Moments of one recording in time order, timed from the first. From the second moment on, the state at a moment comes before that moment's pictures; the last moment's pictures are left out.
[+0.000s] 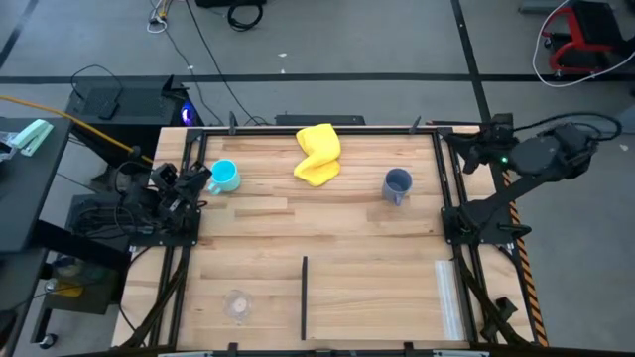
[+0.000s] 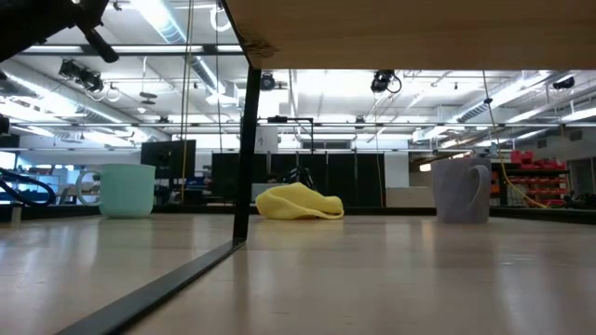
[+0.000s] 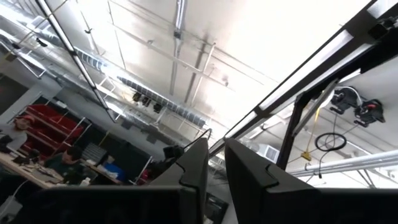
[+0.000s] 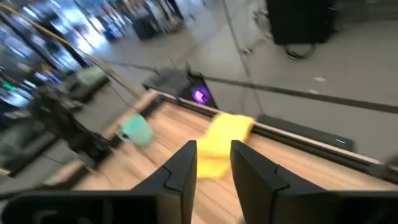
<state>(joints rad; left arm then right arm) 0.00 0.01 0.01 0.77 -0.22 -0.49 0.41 0.68 1.33 -1.34 0.96 1.00</state>
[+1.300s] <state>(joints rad) 0.00 0.01 0.01 0.60 -0.22 -0.57 -0.16 1.18 1.59 -0.96 -0.06 0.61</state>
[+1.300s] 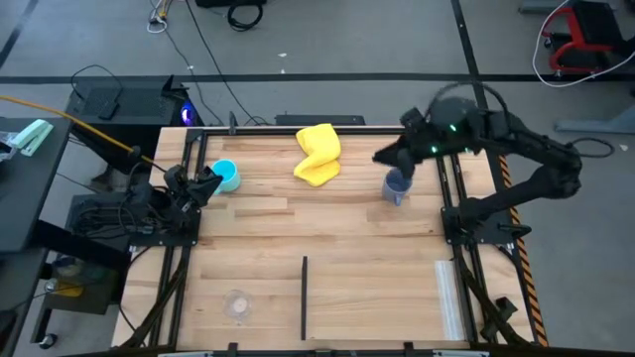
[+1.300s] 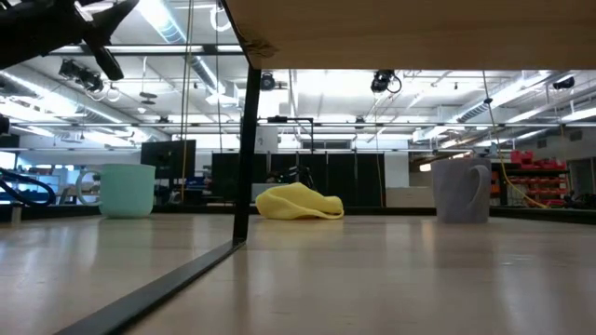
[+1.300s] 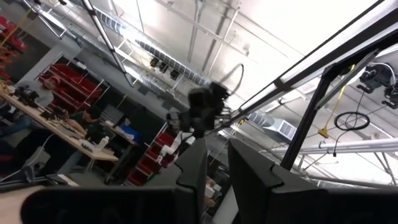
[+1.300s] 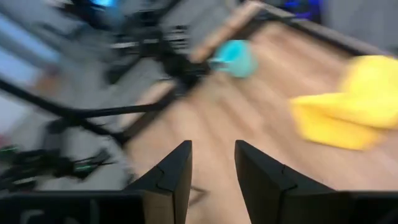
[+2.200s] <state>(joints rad) 0.00 0.01 0.01 0.52 -0.21 -0.57 -0.57 1.25 1.26 -1.44 0.06 0.58</state>
